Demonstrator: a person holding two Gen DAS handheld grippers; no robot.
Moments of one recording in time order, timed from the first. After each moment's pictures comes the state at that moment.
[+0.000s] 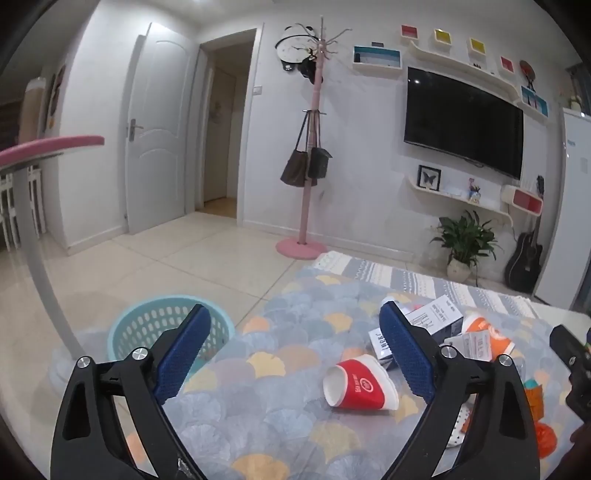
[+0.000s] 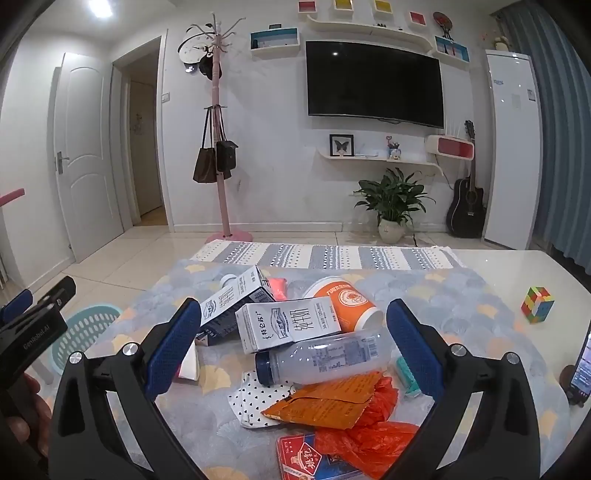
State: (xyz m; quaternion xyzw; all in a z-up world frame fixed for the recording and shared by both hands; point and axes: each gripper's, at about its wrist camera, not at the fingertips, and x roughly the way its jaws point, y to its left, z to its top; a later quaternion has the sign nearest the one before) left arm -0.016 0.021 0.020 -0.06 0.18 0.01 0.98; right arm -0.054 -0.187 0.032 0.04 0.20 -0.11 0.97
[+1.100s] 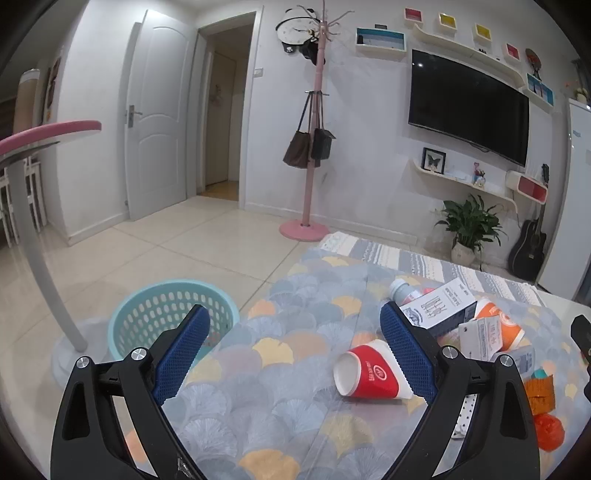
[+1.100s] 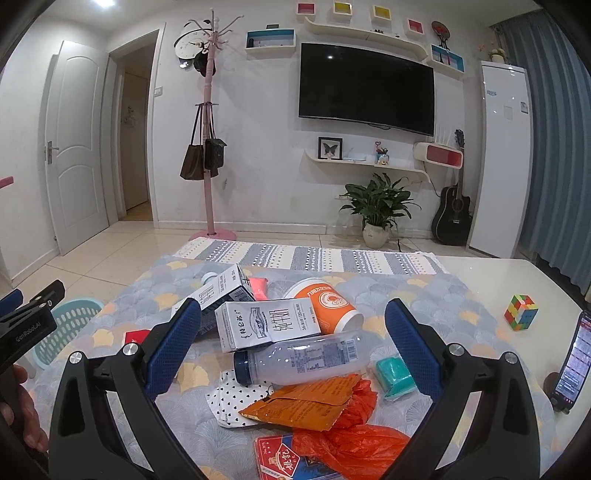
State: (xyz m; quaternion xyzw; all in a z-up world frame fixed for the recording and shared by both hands) left arm -0.004 0.022 0.003 -0.04 0.22 0.01 0.97; right arm -0.056 -0.189 0.032 0.02 0.20 -0.14 0.97
